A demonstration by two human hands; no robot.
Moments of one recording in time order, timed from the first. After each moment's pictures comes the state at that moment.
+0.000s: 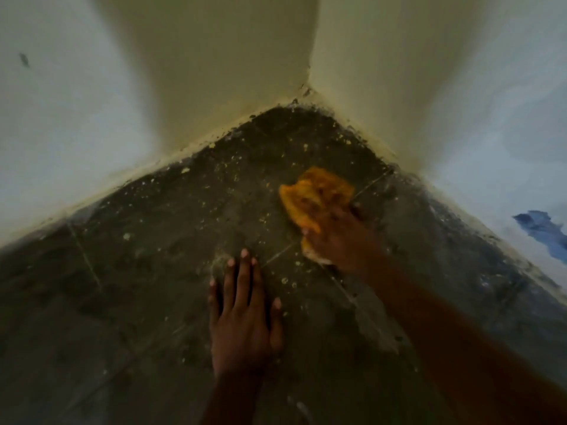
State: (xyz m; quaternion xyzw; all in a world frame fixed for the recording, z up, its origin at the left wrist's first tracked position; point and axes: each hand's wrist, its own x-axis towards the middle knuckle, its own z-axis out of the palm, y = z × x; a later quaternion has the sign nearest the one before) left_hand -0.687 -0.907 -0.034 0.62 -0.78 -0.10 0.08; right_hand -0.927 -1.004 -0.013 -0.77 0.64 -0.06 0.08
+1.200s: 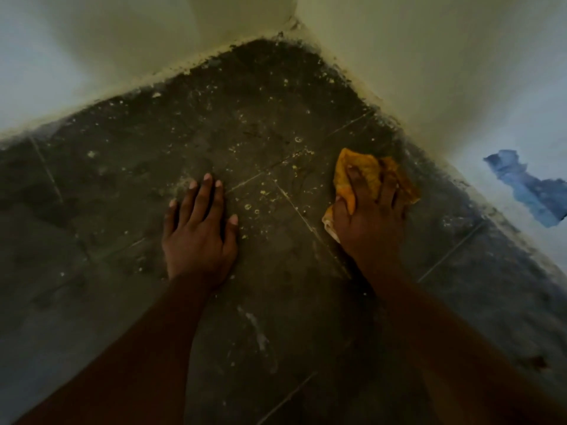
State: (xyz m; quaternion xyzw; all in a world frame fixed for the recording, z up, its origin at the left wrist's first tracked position) left_hand -0.687 -0.907 -0.033 0.65 -0.75 -0.08 0.08; right_hand -0.975 -0.885 -0.037 -0.55 0.83 -0.11 0.01
